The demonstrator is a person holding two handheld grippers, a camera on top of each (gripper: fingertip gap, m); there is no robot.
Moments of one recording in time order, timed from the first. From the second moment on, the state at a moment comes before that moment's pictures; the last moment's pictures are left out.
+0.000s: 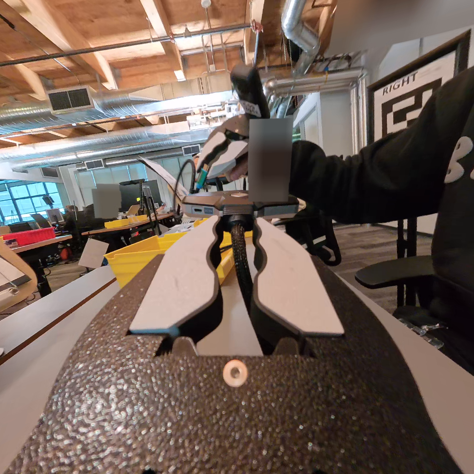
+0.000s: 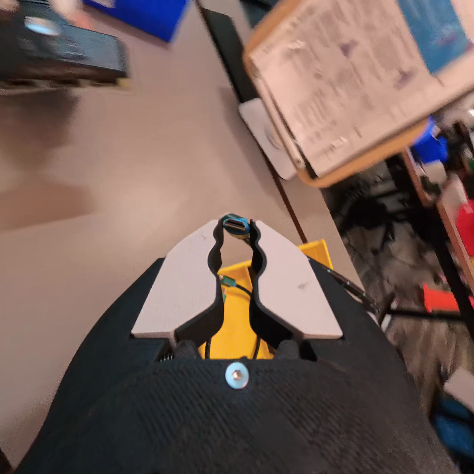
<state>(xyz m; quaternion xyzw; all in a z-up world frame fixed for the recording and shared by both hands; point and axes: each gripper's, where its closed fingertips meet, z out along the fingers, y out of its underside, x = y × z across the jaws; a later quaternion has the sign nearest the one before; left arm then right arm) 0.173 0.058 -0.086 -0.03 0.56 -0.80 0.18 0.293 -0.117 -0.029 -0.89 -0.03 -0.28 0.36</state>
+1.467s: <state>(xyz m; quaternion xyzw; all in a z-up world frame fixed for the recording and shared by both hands) 0.160 0.006 -0.093 0.05 0.66 -0.69 0.30 0.148 0.011 -0.094 -0.68 0.21 0.46 0.53</state>
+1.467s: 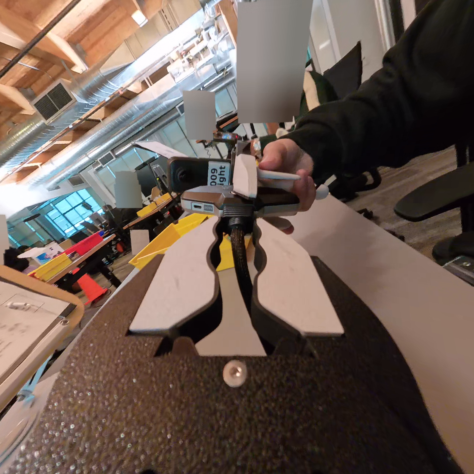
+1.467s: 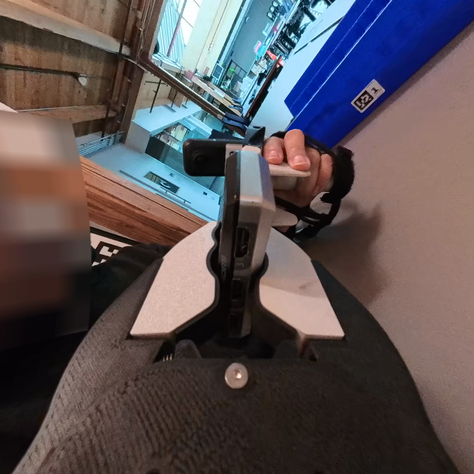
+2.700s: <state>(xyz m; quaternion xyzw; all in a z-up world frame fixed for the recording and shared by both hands) 0.193 0.075 -0.076 -0.15 0.51 -0.82 0.22 0.460 -0.235 -0.020 -0.88 0.26 -0.27 0.29</state>
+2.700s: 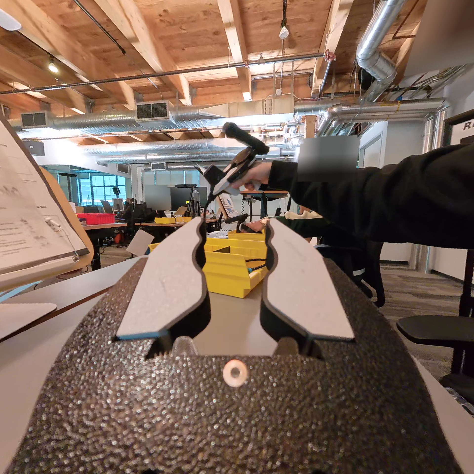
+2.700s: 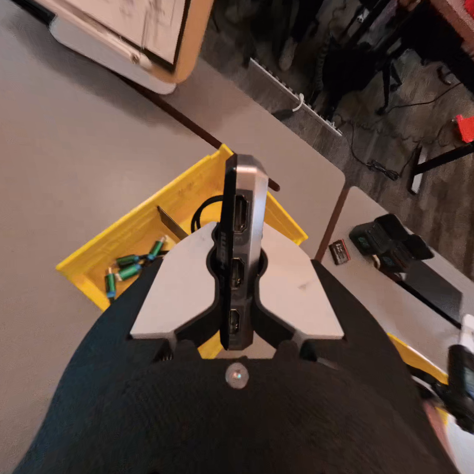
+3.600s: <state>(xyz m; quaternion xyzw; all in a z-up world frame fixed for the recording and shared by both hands) 0.199 0.072 -0.092 -0.17 0.50 -0.83 0.16 0.505 -0.198 -0.168 -0.92 -0.12 -0.37 -0.04</state>
